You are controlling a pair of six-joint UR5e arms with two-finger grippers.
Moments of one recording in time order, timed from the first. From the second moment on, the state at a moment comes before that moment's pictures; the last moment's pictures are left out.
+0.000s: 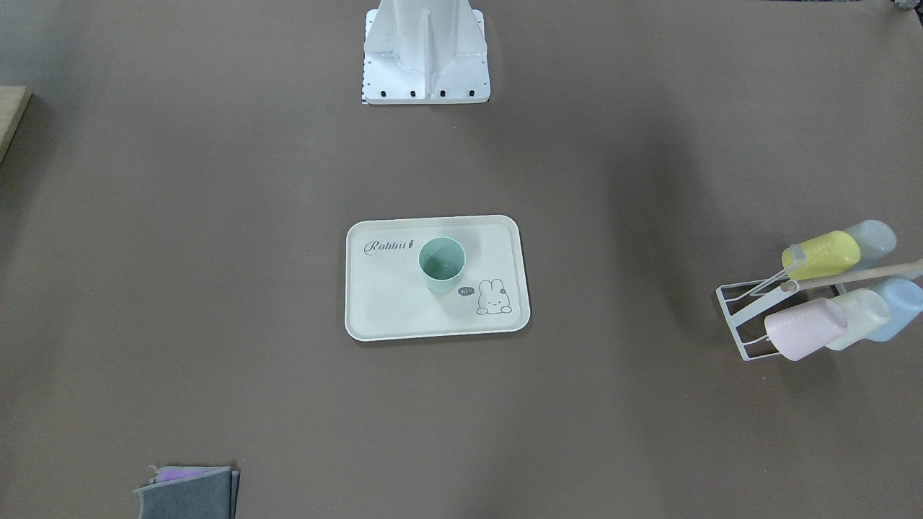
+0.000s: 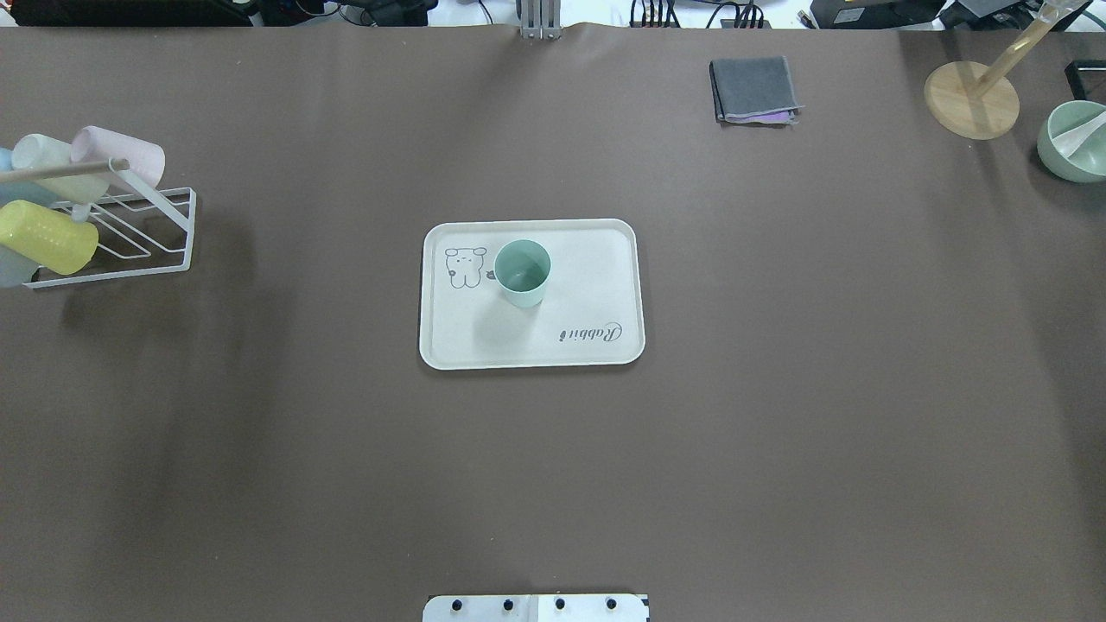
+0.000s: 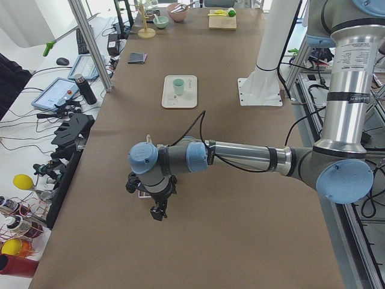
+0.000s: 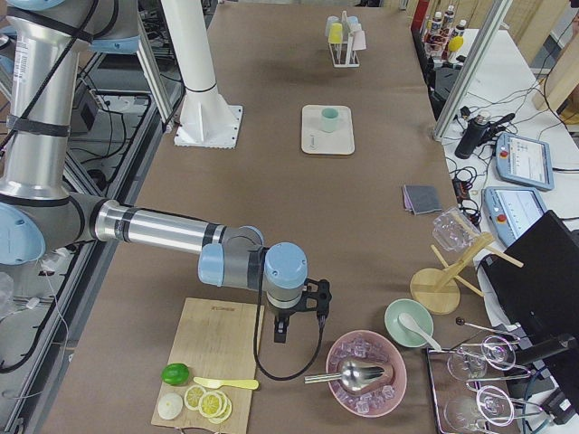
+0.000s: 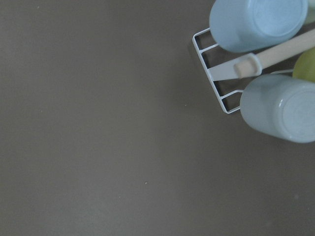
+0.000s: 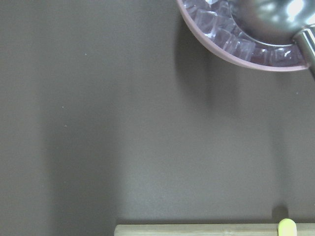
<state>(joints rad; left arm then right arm) -1.61 -1.62 -1.61 -1.29 -2.31 0.43 1.58 -1.79 1.69 -1.53 2.34 0.01</state>
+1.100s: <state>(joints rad) -1.61 -1.62 -1.56 -1.29 -2.31 0.42 1.55 -1.79 1.74 -1.57 2.32 0.05</state>
